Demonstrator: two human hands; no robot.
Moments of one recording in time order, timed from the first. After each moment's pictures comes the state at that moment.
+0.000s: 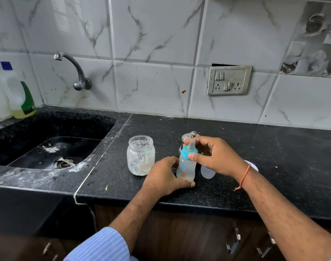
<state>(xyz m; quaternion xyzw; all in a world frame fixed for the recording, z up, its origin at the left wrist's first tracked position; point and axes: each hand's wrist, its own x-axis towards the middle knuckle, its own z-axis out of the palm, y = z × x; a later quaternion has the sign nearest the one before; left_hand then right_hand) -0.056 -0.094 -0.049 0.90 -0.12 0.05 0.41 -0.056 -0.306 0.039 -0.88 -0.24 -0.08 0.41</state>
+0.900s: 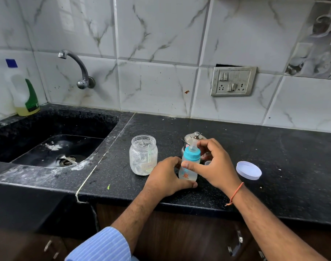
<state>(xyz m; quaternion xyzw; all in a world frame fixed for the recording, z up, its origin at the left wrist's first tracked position) -0.054 -0.092 -0.051 0.90 -0.13 0.07 0.40 -0.065 -0.286 0.000 -0.84 -0.20 -0.23 0.45</state>
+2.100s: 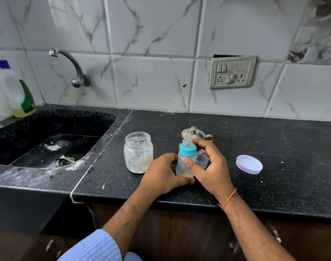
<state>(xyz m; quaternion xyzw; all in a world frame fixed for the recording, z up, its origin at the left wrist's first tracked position) -0.053 -0.093 -0.053 0.91 -0.13 0.08 0.40 -0.070 -0.284 -0.032 -0.78 -0.22 -0.29 0.51</state>
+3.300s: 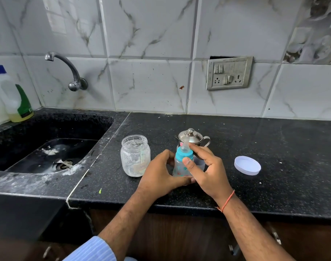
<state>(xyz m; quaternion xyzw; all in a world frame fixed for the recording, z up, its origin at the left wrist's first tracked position) -0.059 -0.092 -0.051 0.86 -0.15 0.10 0.48 -0.067 -0.283 -0.035 -0.76 -0.23 -0.25 0.56</state>
